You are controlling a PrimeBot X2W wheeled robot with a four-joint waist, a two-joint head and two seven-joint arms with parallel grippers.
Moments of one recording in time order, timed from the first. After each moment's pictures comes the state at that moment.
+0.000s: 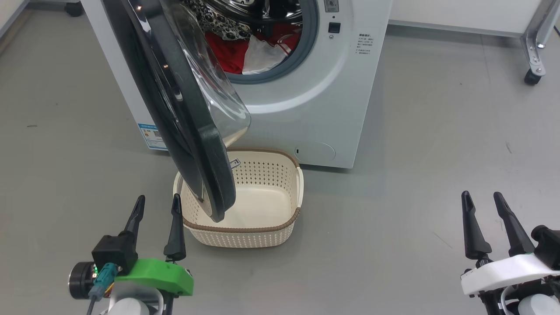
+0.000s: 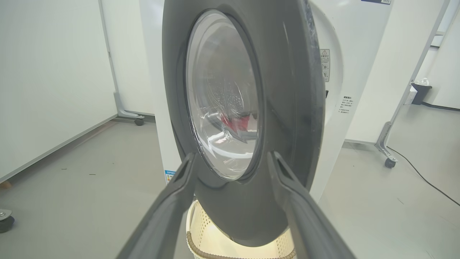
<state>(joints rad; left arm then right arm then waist) -0.11 0.05 -0.24 0.24 -0.40 0.04 -0.25 0.07 -0.35 0.27 0.03 0.68 -0.03 -0.25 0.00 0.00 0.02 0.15</state>
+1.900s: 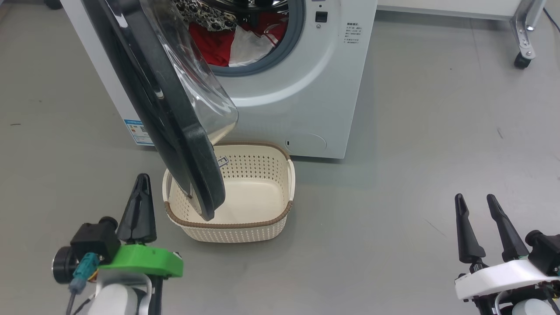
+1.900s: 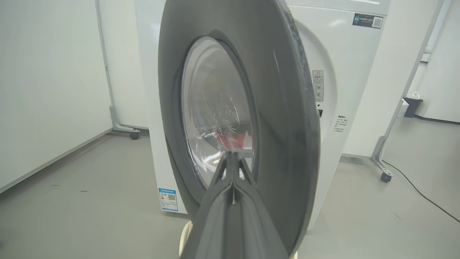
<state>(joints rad) -0.13 0.04 -0.18 0.17 -0.39 0.02 -0.25 0.09 -0.29 0.23 0.02 0.62 0.02 -0.25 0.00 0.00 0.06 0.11</state>
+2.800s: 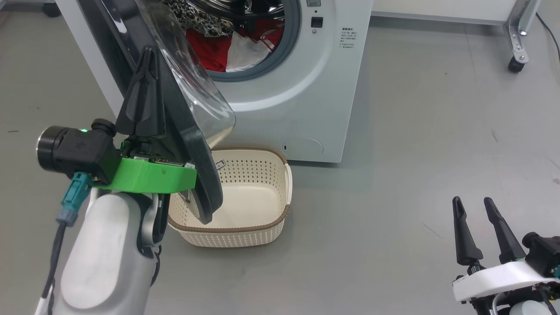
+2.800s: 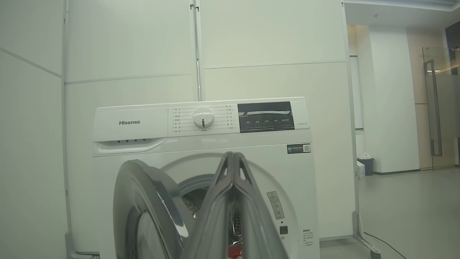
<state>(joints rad) -0.45 0.04 -0.24 0.03 -0.31 -0.02 -0.24 0.09 -0.26 0.21 0.04 0.60 0.04 -0.25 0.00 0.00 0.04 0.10</state>
